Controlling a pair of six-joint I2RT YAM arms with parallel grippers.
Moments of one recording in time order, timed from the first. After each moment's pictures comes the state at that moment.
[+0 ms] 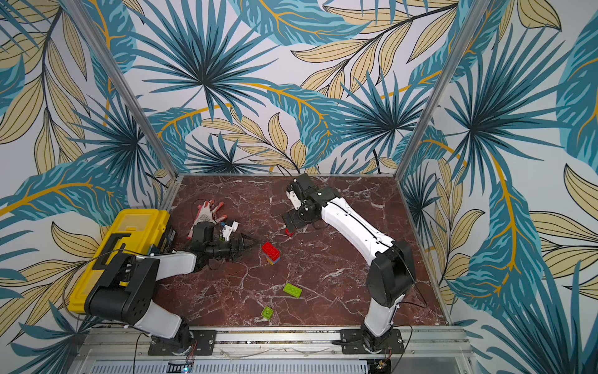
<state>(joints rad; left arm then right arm) -0.17 1.54 0.54 0.32 0.90 -0.79 0.55 1.77 1.63 -0.97 0.01 0.06</state>
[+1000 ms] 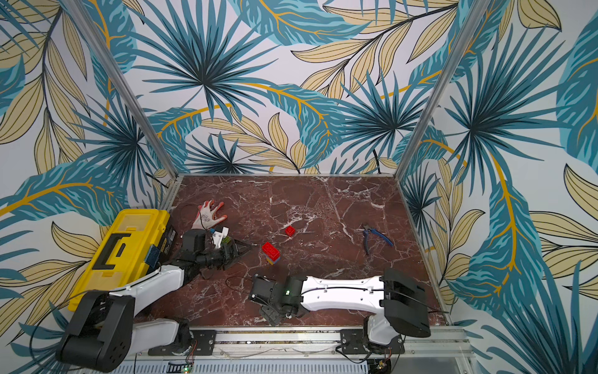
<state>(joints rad) -0.16 1.20 0.44 0.05 0.75 -0.80 1.32 1.57 1.05 -0.75 0.16 0.47</state>
